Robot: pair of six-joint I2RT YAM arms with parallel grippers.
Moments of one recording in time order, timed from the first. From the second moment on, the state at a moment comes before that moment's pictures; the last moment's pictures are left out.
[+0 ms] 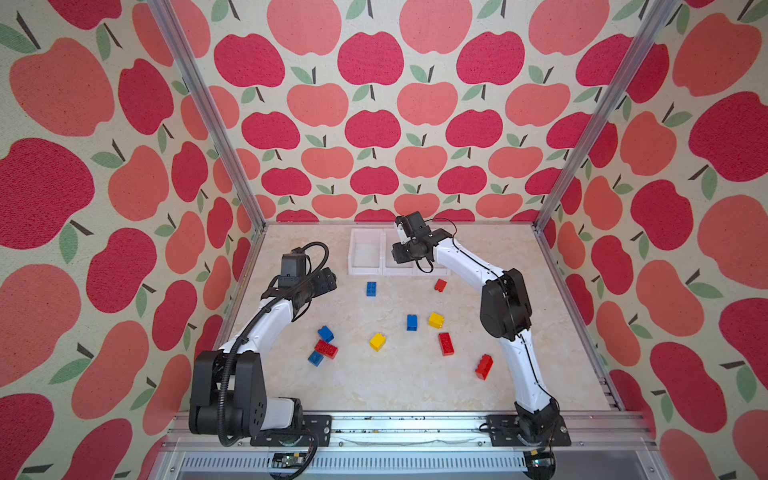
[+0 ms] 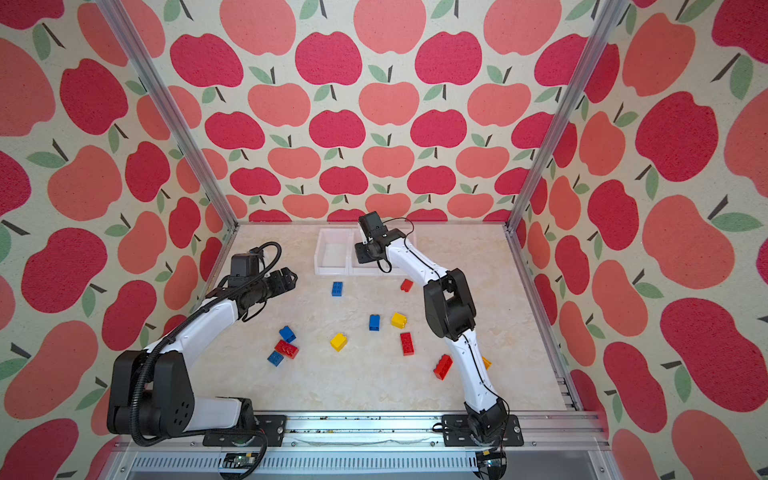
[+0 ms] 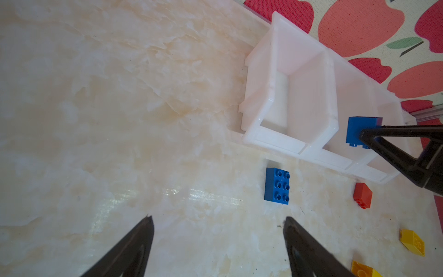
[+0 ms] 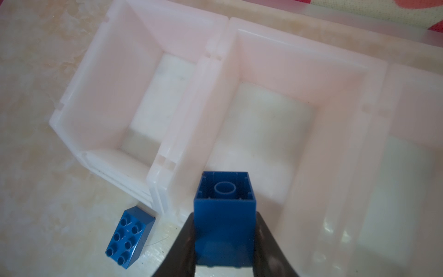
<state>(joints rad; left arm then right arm) -0.06 1.38 0.86 -0.26 0.18 -0.40 0.66 2.34 2.10 -0.66 -0.02 0.19</state>
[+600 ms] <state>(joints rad) -0.07 1.37 0.86 -0.26 0.18 -0.40 0.66 2.38 2.16 -0.69 -0.02 0.21</state>
